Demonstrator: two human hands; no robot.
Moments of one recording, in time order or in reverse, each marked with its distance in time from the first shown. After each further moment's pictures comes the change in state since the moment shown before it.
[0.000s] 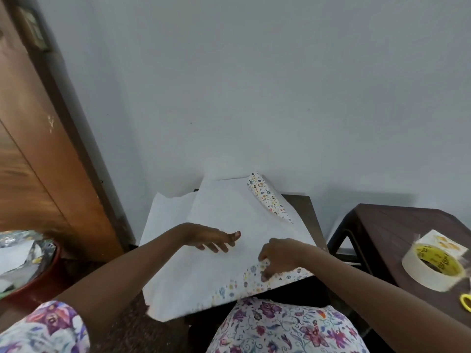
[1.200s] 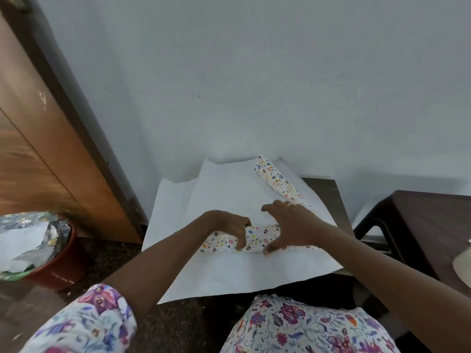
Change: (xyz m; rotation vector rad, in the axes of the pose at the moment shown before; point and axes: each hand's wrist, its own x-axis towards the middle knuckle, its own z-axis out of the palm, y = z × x) left_hand 0.064 0.007 -0.018 0.385 0.085 -0.023; right_hand 0.063 0.031 -0.009 -0.067 0.320 -0.017
